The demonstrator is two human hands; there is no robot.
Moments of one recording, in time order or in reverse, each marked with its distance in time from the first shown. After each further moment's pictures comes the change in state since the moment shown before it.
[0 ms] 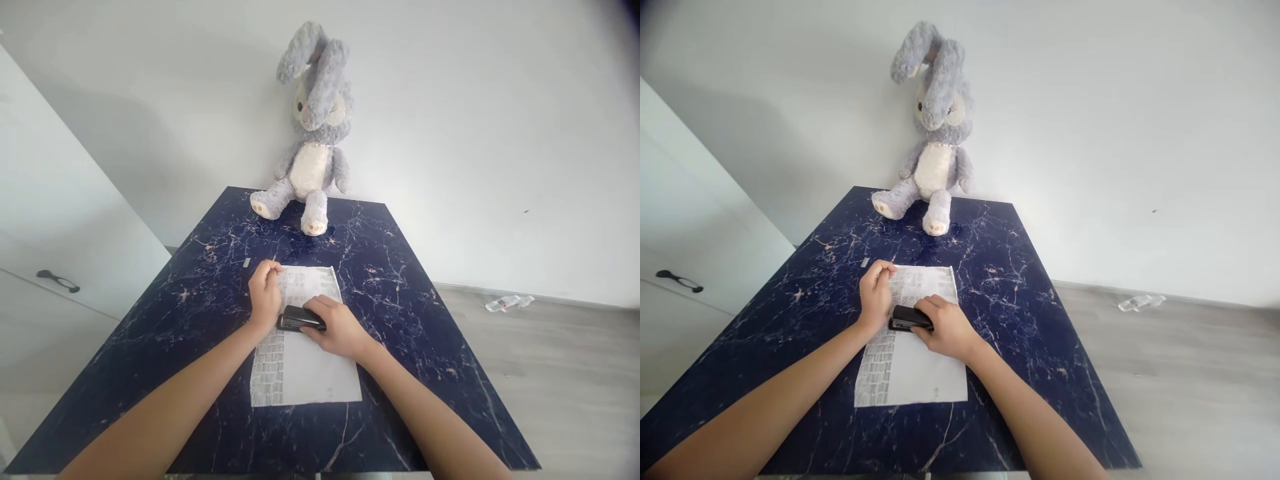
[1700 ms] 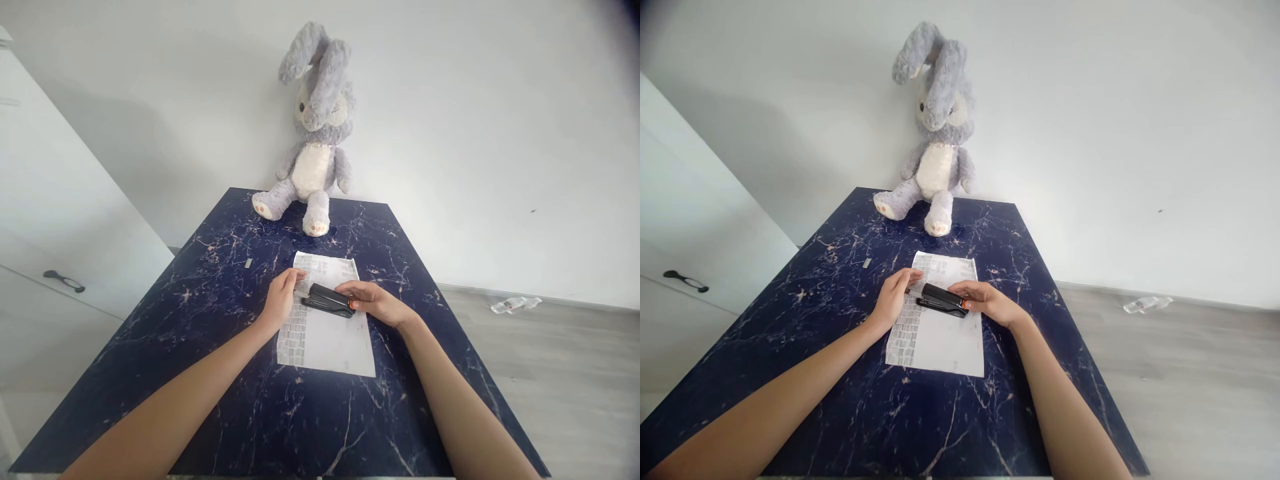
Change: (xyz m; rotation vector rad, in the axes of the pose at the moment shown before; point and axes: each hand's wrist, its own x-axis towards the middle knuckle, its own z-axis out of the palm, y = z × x) left_hand -0.009 -0.033 0.022 -0.285 -0.358 -0.252; right_hand -0.017 0.102 -0.045 0.982 -0.150 0.146
